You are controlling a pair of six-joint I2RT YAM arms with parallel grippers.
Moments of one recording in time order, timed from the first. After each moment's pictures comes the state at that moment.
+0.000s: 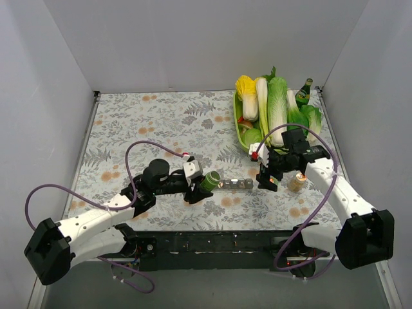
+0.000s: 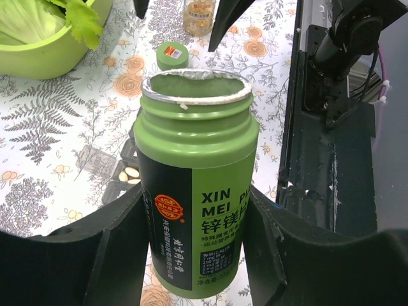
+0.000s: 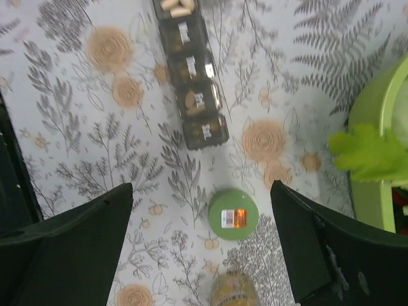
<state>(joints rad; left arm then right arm) -0.80 0.99 0.51 0.22 0.55 0.04 0.28 1.18 0.92 -0.85 -0.70 -0.99</state>
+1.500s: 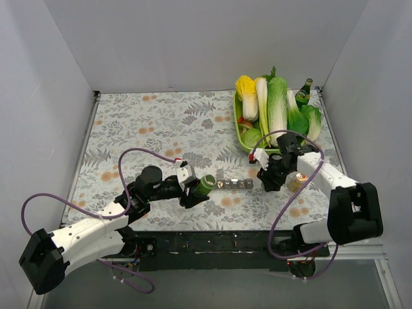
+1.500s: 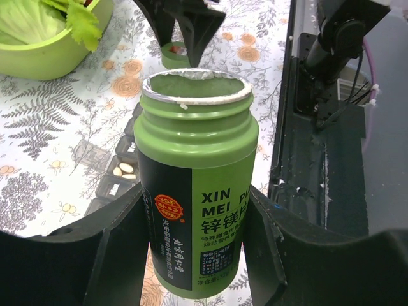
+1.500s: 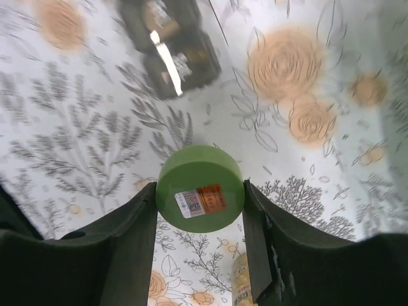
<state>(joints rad) -0.80 0.86 0.42 0.23 0.53 0.01 0.25 1.39 0.78 -0.70 -0.38 -0.87</state>
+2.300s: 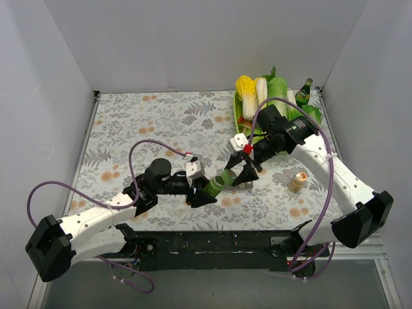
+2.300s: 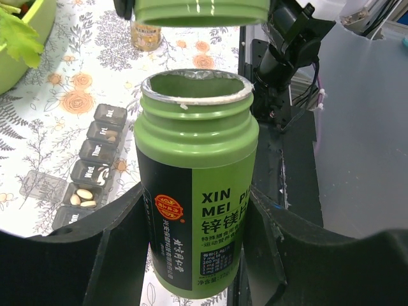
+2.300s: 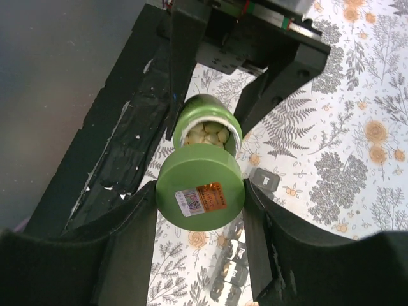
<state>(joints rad) -0.83 0.99 0.52 0.26 0.67 -0.05 0.59 1.36 1.45 -1.27 -1.08 -1.20</state>
